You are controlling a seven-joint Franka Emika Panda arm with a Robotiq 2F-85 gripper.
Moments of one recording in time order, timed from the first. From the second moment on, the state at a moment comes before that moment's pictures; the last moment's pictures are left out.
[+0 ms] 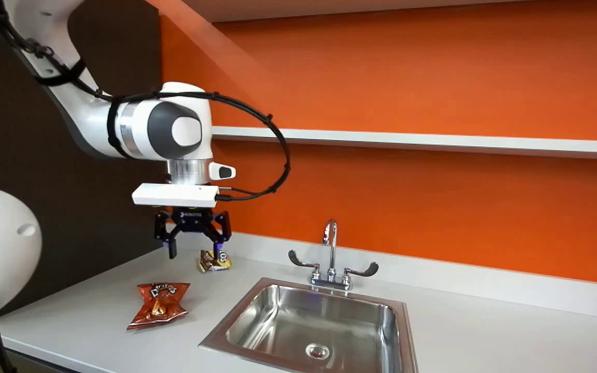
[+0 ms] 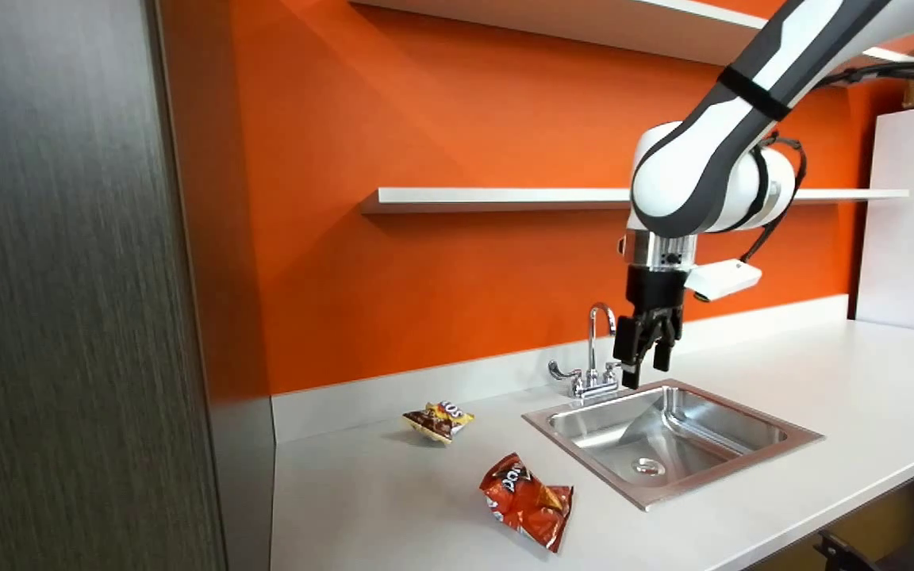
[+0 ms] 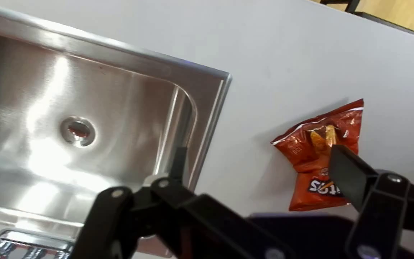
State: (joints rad) arm 0.12 -0.39 -0.12 -2.78 -0.07 2.49 -0.30
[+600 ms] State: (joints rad) arm 0.25 -0.15 -0.05 -2.79 0.12 2.71 -0.41
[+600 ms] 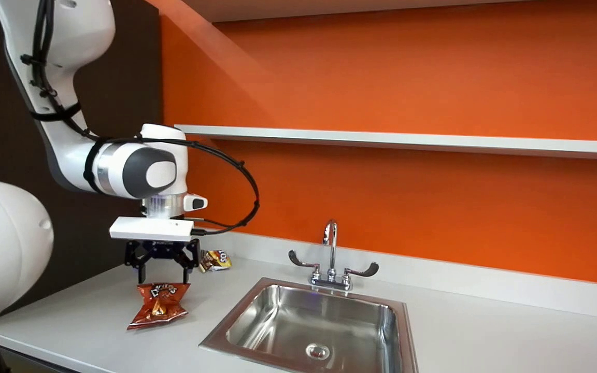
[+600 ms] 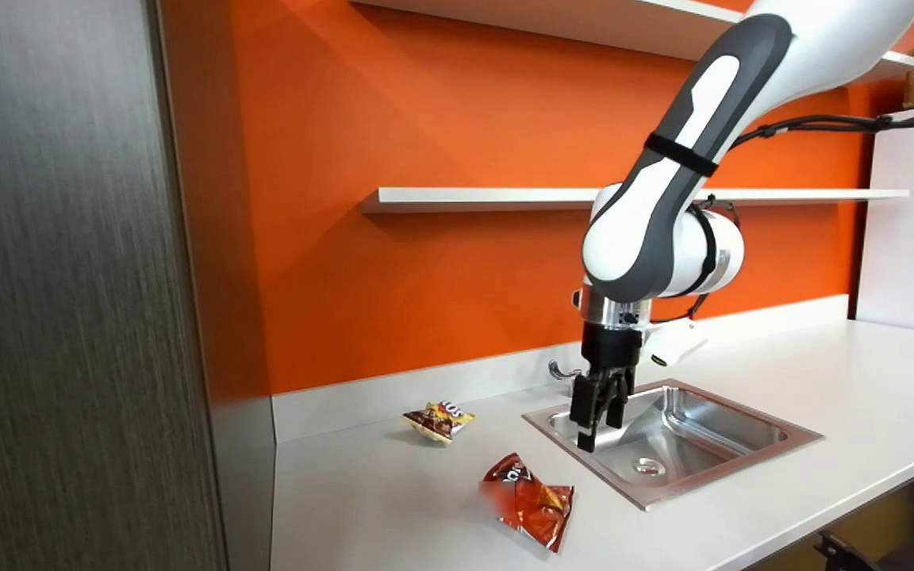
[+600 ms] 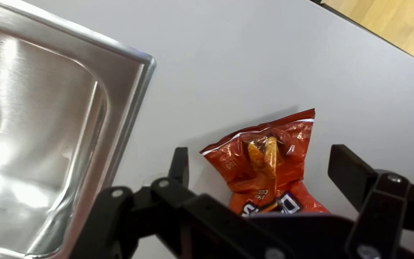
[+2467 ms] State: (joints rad) arm -0.06 0.35 0.31 -2.57 0.21 3.04 -0.66
